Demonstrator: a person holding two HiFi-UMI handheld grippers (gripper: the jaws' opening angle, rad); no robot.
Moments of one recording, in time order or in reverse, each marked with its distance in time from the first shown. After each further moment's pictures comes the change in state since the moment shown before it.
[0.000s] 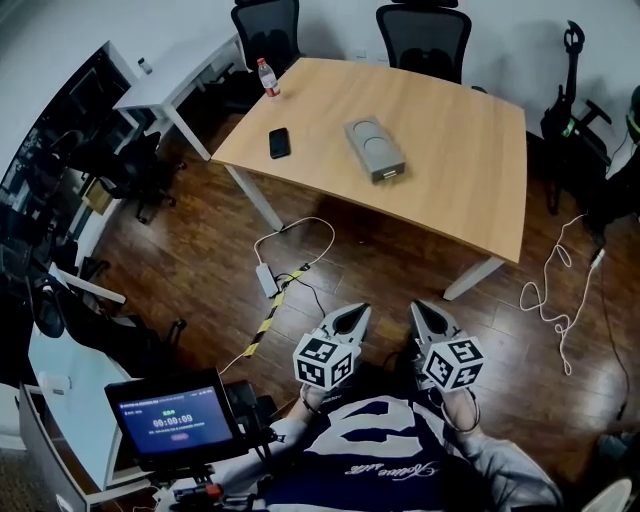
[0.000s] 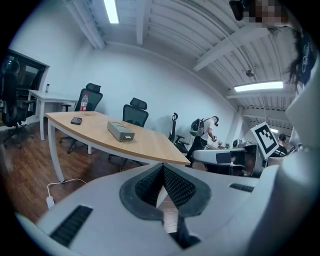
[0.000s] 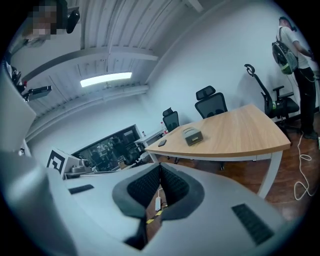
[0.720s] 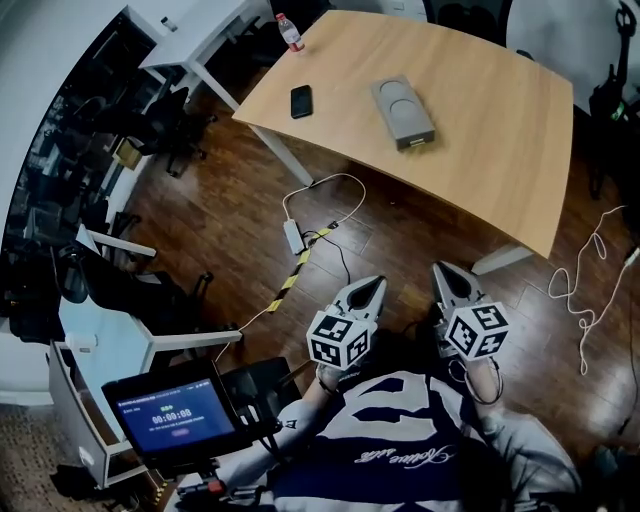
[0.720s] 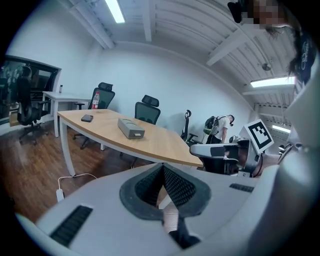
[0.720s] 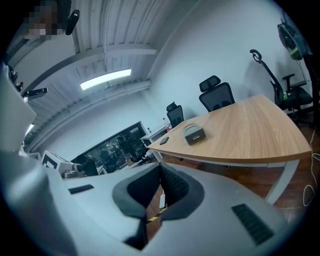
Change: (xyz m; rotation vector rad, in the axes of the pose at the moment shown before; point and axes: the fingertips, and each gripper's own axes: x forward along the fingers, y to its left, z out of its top) left arm 0.027 0.008 0.020 -0.055 0.026 0.148; right arm 0.038 -0.040 0.039 0.023 0.064 0.096
